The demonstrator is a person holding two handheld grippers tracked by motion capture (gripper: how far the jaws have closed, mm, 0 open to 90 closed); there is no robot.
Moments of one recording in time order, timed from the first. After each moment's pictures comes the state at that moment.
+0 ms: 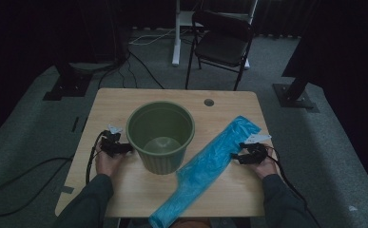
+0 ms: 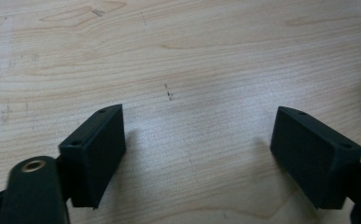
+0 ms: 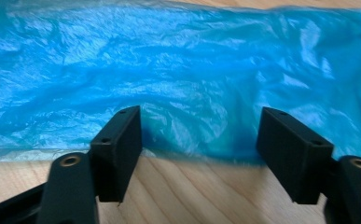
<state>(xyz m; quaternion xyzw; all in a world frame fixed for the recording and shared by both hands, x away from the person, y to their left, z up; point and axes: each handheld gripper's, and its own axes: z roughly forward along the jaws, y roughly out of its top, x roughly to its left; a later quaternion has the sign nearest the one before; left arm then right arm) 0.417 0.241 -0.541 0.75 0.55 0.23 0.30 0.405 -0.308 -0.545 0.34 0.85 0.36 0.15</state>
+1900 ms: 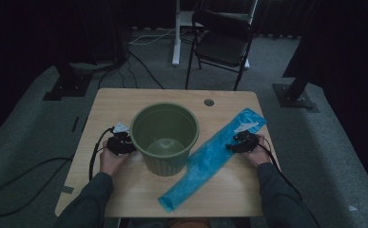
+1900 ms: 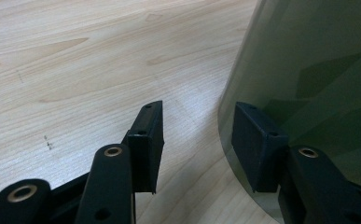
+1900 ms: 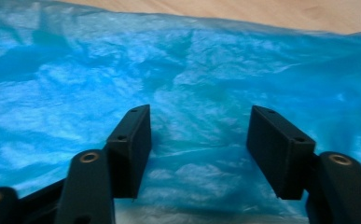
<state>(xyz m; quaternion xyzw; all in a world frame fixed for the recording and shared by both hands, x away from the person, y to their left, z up) 0.404 0.219 -0.506 0.79 0.45 0.14 0.39 0.446 -0.279 -0.532 0.36 0.87 0.30 0.15</state>
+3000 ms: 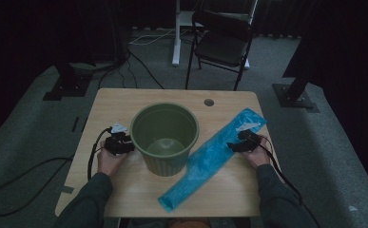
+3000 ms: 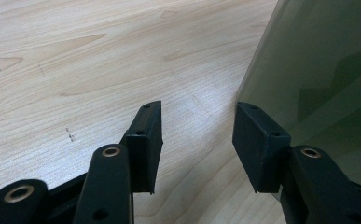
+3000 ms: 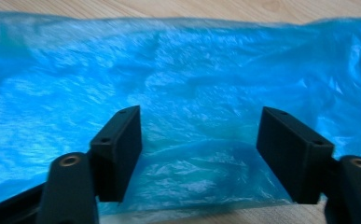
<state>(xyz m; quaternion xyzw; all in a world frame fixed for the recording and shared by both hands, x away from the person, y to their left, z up) 0.404 0.225 -0.507 0.79 0.45 0.15 0.38 0.444 -0.280 -0.530 0.40 0.85 0.29 0.18</state>
